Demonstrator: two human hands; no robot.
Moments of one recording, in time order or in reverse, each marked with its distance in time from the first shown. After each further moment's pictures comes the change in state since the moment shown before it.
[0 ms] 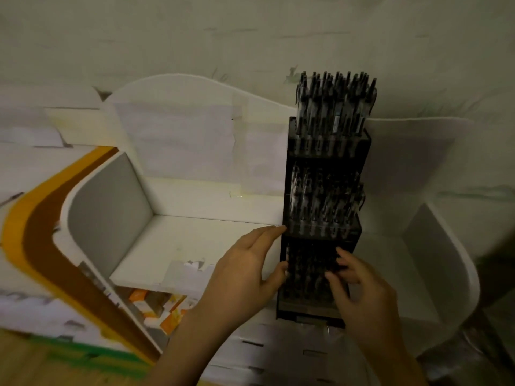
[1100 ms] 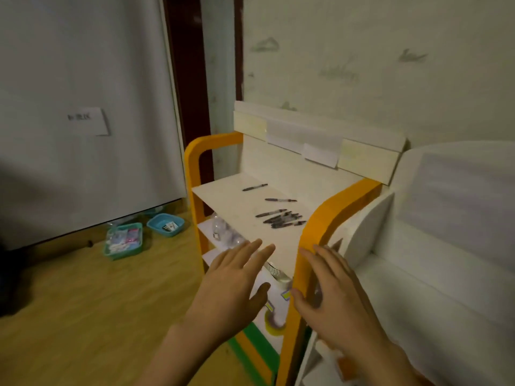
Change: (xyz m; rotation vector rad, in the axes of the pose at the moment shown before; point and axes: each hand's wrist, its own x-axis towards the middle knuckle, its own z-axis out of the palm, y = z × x) left_hand -0.303 -0.225 -0.257 0.552 0.339 -0.520; right_hand -0.111 -0.355 0.280 -0.058 -0.728 -0.747
